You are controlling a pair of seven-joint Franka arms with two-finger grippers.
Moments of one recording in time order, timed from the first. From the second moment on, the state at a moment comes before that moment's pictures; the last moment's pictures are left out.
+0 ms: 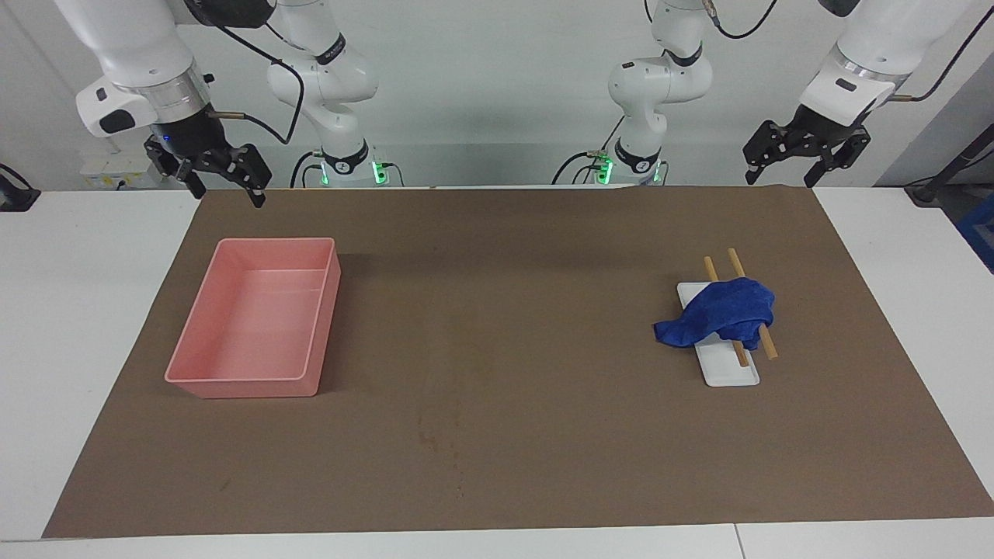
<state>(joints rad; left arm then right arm) 0.06 -0.03 -0.10 -1.49 -0.02 1.42 0.09 0.05 -0.03 -0.05 -1.54 -0.02 1.51 0.19</state>
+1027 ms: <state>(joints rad) 0.06 -0.08 -0.10 -1.74 0.01 1.76 0.08 0.05 0.01 -0.05 -1.54 -0.02 1.53 0.19</state>
